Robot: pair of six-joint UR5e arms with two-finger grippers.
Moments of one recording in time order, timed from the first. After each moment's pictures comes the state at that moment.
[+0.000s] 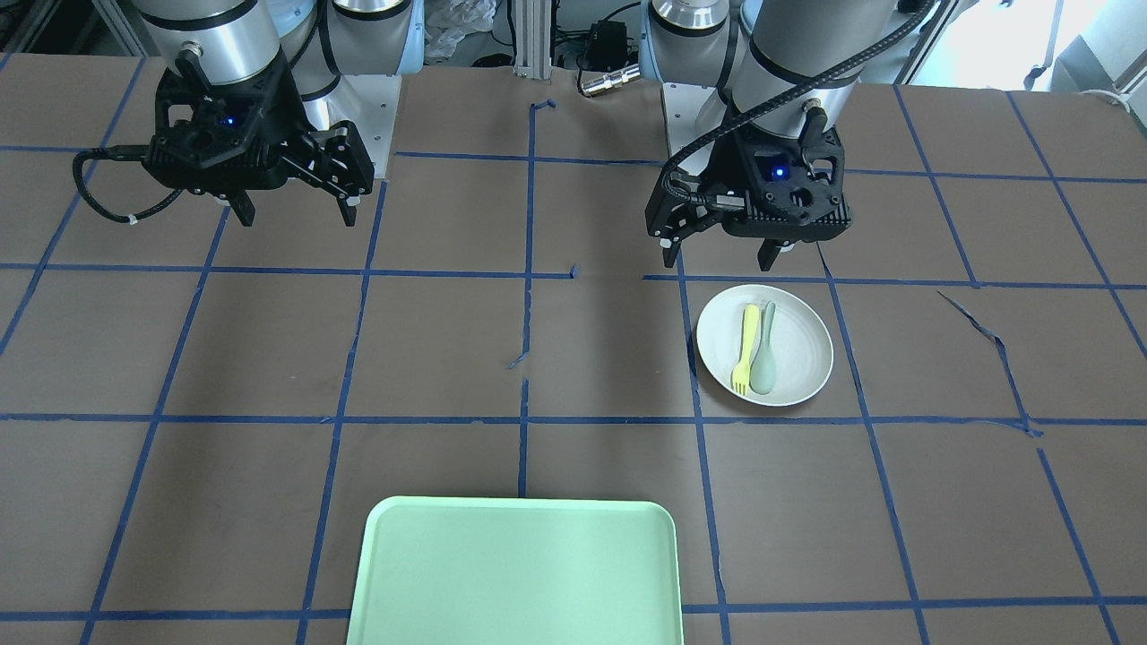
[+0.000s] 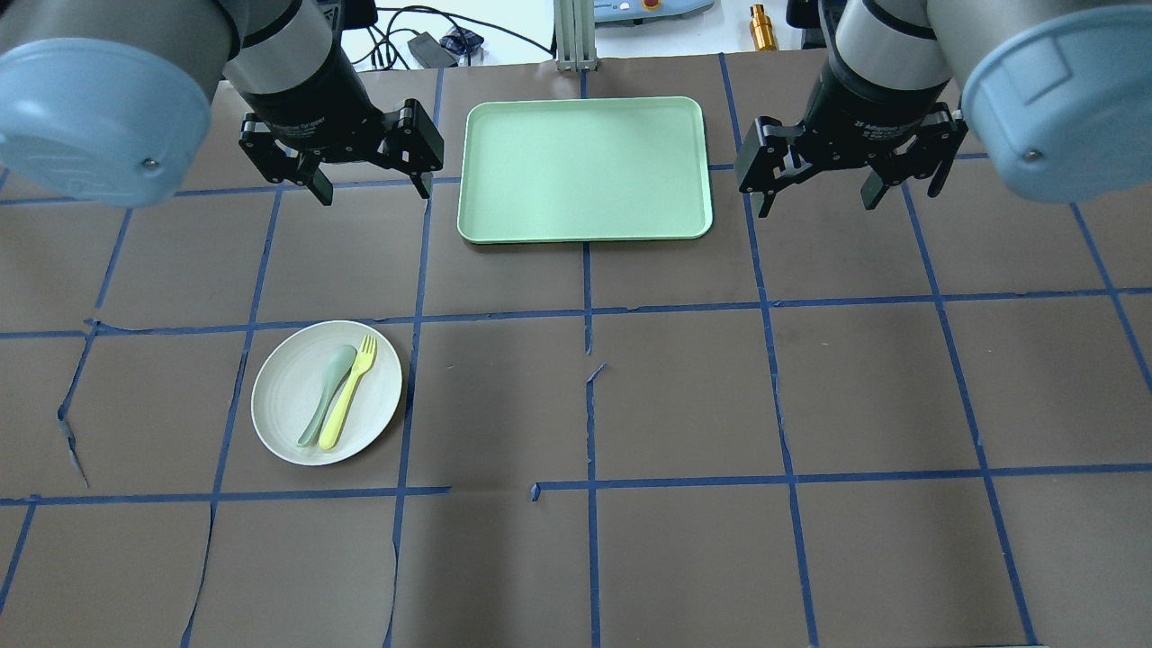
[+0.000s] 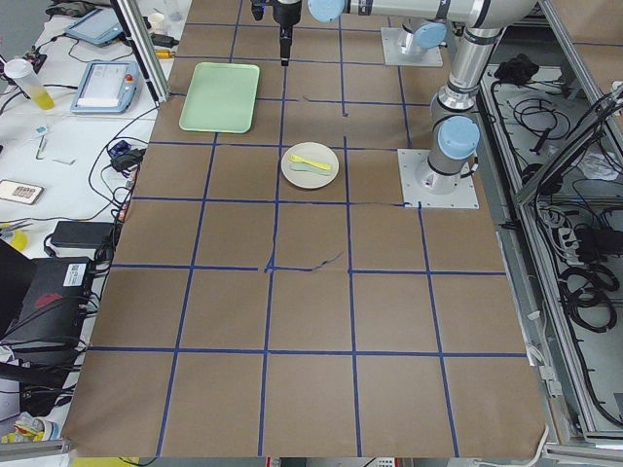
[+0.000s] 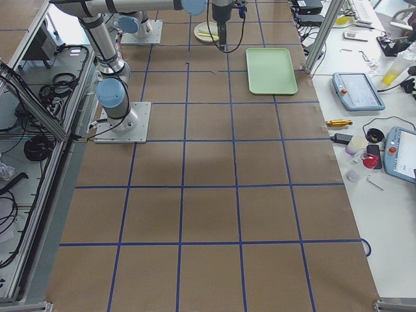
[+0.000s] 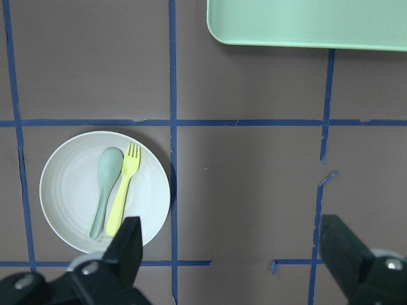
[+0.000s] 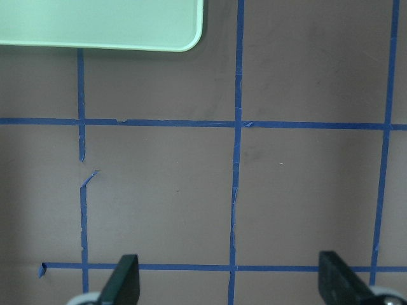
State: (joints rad) left arm -1.68 -1.63 -1.53 -1.47 1.55 -0.12; right arm 1.65 -1.59 1.58 -1.61 -1.58 0.05
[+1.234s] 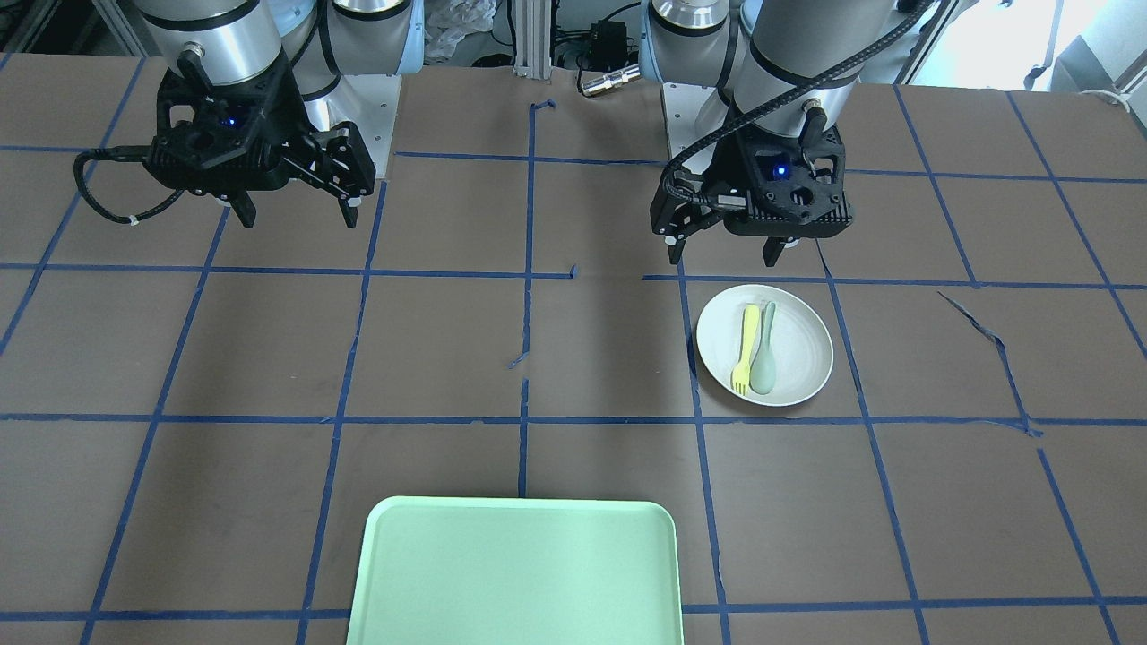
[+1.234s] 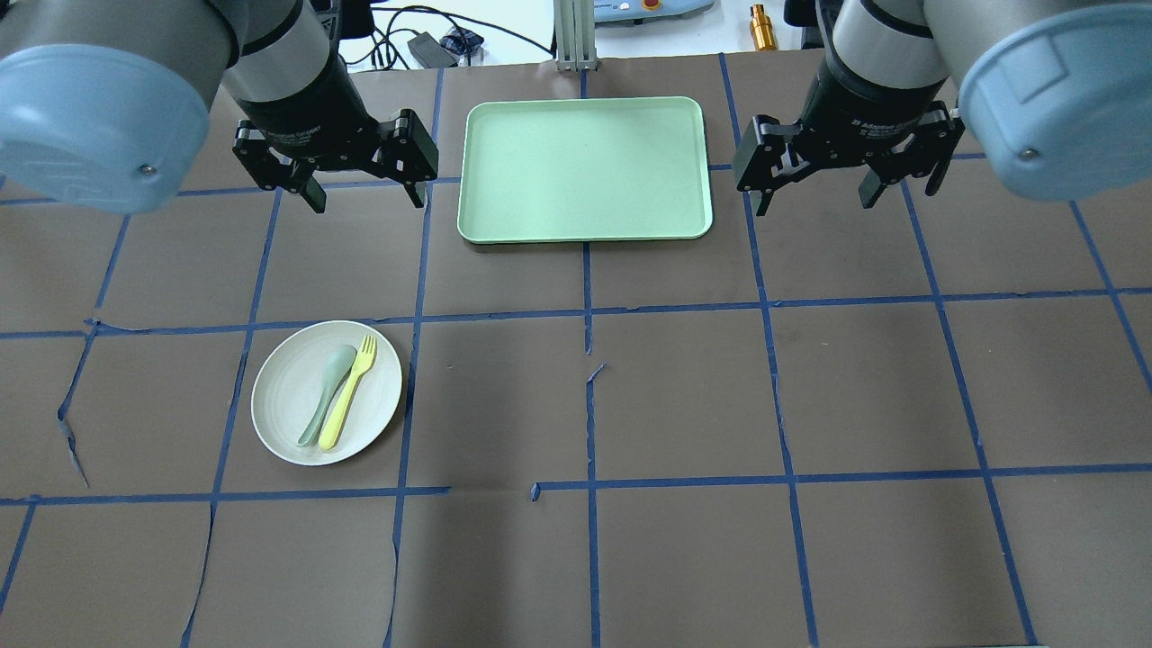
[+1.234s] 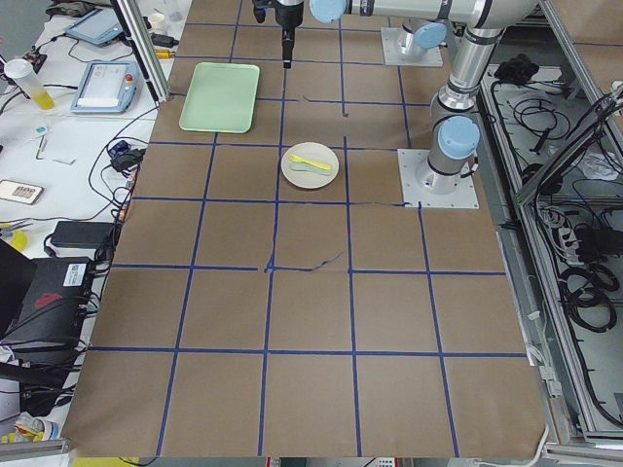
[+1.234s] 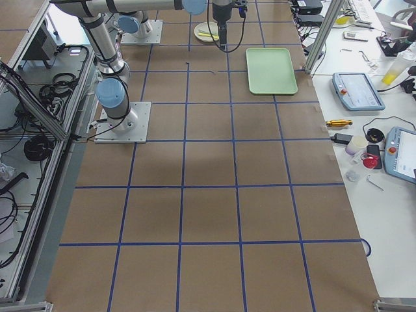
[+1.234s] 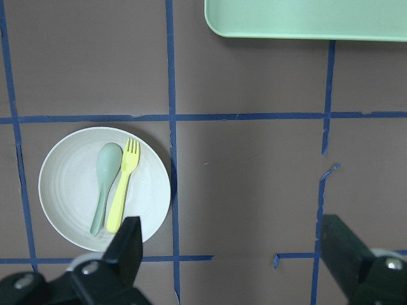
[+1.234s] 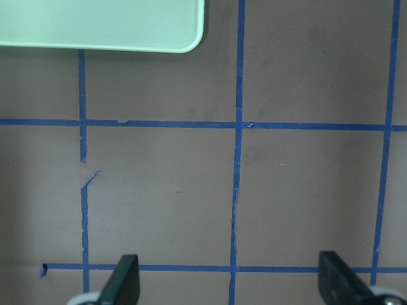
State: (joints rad) left arm -1.67 -1.63 -1.54 -1.49 1.57 -0.11; right arm 1.65 -1.59 1.58 -1.61 -1.58 0.05
